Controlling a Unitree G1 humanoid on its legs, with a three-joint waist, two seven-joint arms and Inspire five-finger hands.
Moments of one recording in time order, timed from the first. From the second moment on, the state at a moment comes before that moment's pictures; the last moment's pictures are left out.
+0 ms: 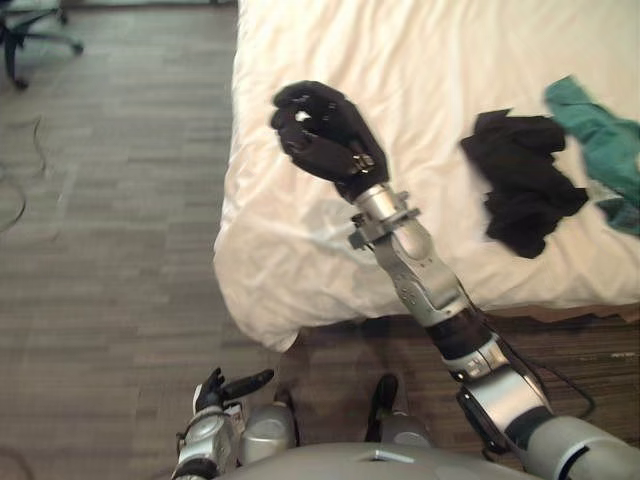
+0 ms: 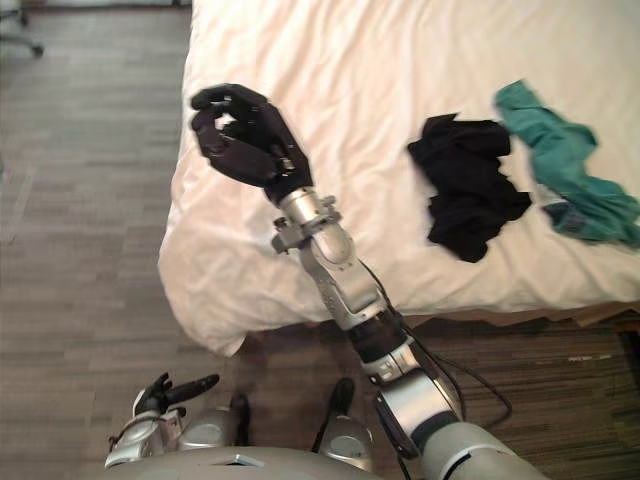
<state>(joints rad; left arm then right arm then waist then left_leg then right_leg) -0.01 0.05 0.27 0.98 -0.11 -0.05 0.15 -0.65 -0.12 0.44 0.14 0.50 -0.15 0.03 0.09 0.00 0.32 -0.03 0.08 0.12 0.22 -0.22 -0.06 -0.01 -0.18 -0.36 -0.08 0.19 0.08</state>
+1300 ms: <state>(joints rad) -0.03 0.12 0.16 1.01 -0.11 -0.12 0.13 -0.46 0.01 0.88 0.18 0.76 -0.04 0.26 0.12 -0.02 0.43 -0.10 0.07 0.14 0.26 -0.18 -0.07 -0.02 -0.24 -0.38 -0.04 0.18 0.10</state>
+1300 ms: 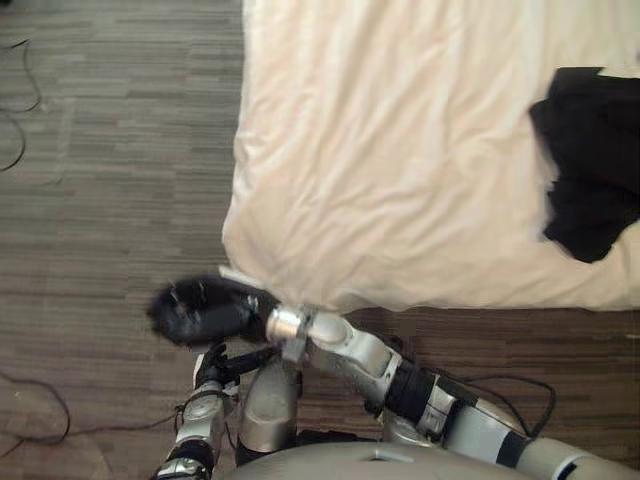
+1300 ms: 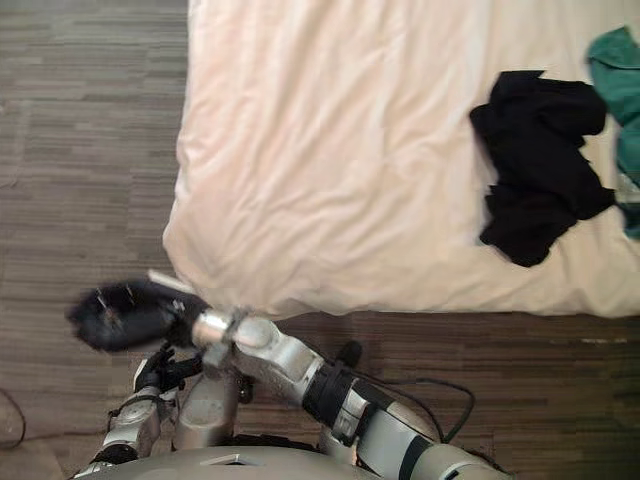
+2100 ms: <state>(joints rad) -0.02 0.04 0.23 1.02 -0.11 -0.08 0.09 0.19 -0.07 -0.25 0.37 0.71 -0.14 0.05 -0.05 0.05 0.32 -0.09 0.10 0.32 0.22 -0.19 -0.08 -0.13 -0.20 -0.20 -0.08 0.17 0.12</state>
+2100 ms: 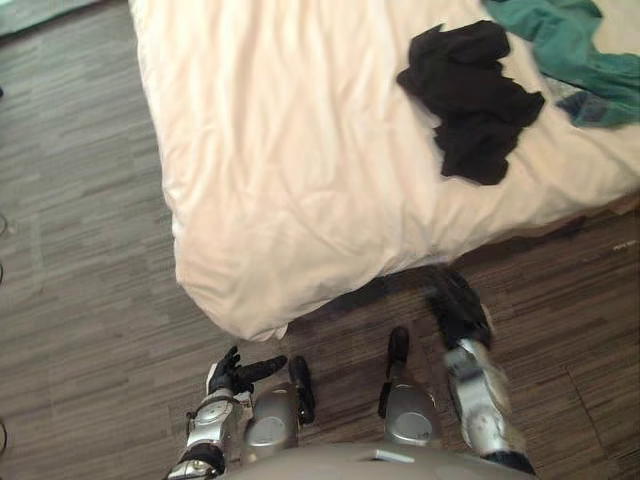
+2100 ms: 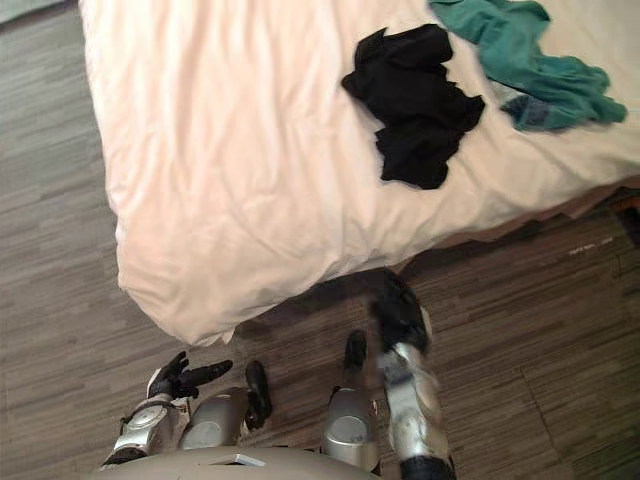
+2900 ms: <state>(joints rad) 0.09 0.01 0.26 1.01 -0.13 -0.04 0.08 0.13 -0.05 -0.31 0.86 0.15 -0.03 -0.03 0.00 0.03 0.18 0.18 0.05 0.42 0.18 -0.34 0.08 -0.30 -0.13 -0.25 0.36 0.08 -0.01</state>
